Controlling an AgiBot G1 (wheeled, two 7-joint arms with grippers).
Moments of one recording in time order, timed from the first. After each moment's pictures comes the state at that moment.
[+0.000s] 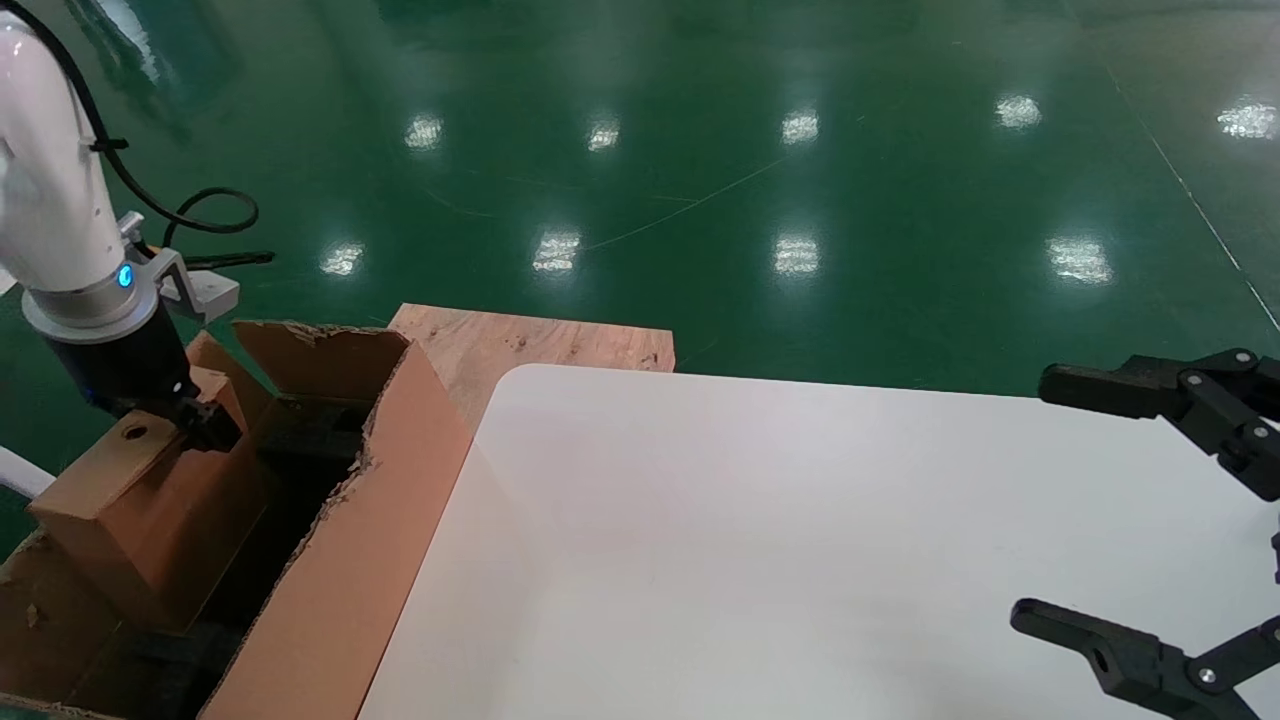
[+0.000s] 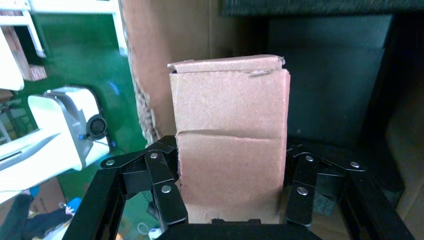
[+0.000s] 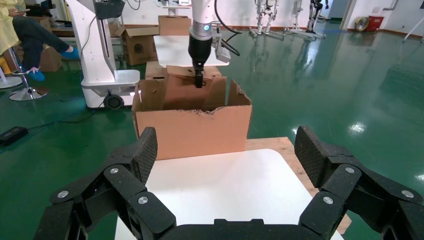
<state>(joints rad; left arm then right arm) -2.03 1.04 1.94 -0.05 1.63 1.34 -1.14 1.08 -0.60 -0.30 1.28 -0.72 -1.49 0.18</state>
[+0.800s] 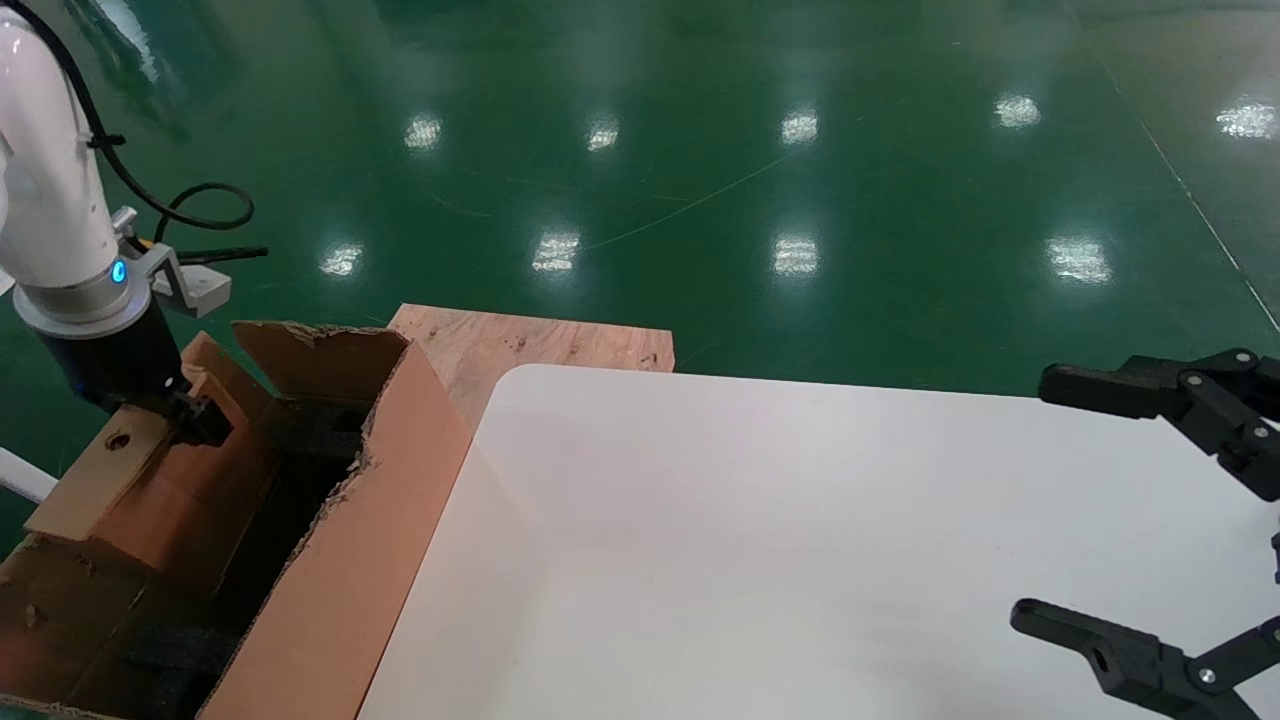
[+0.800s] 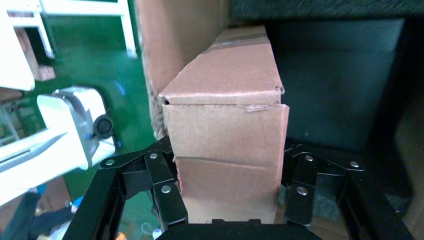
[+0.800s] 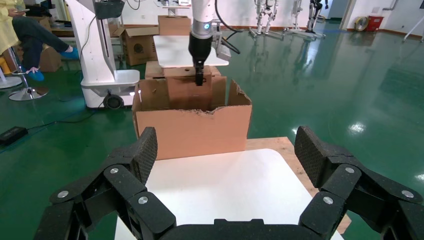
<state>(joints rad) -2.01 1.05 1.95 -0.01 1.64 1.34 -1.12 1.08 -0.60 -0.30 1.28 -0.72 -1.49 0.18</state>
